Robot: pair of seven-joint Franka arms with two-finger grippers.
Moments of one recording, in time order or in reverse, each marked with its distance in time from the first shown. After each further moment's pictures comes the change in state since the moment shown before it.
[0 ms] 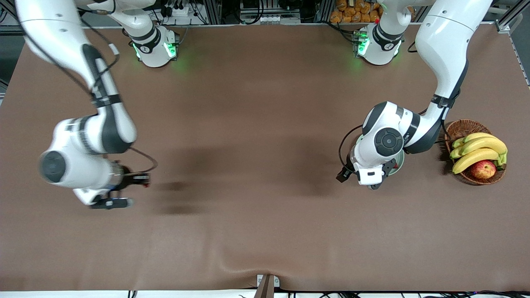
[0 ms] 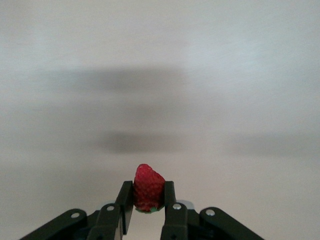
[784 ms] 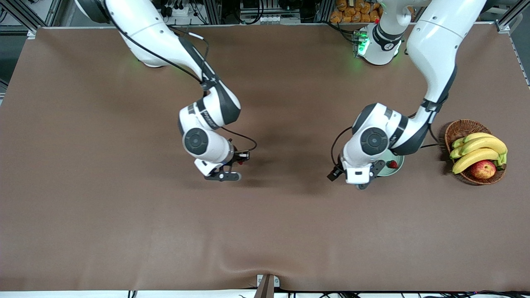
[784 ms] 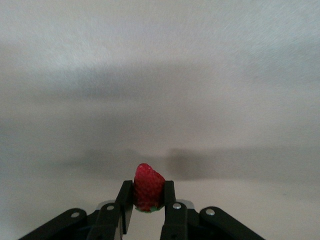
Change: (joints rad) left arm -0.067 0.053 -0.002 0.029 0.042 0.034 0.007; right arm 0.406 0.164 0.000 -0.004 0.178 0.221 0.300
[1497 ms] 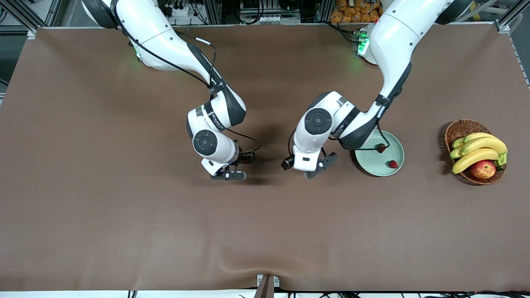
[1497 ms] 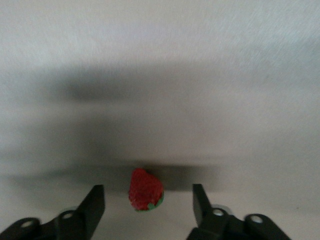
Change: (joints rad) left arm -0.240 0.079 0.003 0.173 0.000 0.006 -0.061; right arm 0.012 0.027 -0.015 0.011 0.000 0.029 0.000
